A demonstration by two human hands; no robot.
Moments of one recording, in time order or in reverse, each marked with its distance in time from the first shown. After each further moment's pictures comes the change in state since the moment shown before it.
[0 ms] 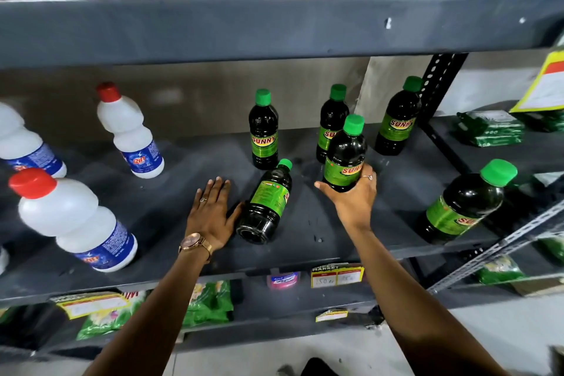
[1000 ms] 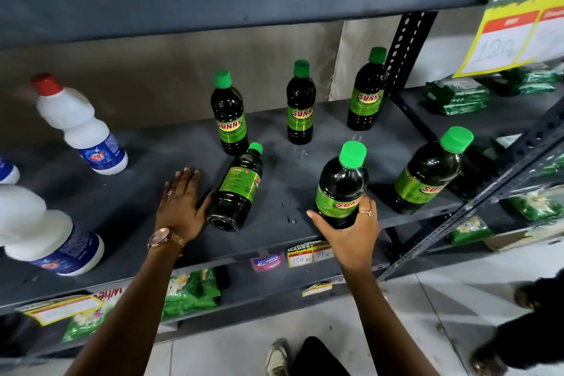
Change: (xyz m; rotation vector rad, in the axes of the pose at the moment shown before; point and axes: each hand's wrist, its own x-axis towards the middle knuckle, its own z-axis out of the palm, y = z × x) left_hand -0.002 0.003 -0.001 -0.032 0.018 -0.010; right_hand -0.086 0.018 -0.064 -0.098 0.077 0.053
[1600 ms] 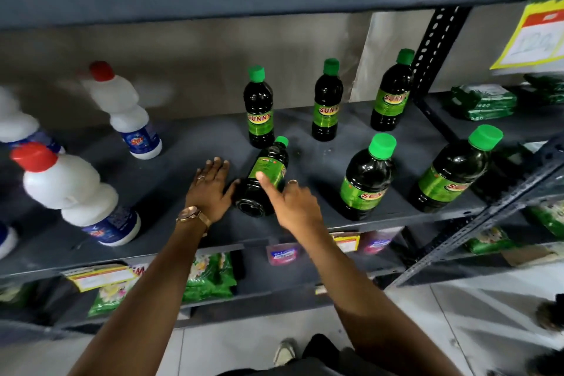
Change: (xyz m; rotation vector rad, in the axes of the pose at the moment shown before) left_hand 0.002 -0.006 -0.006 -0.034 -0.083 0.027; right_hand -0.024 -0.095 0.082 -0.336 -0.643 0.069
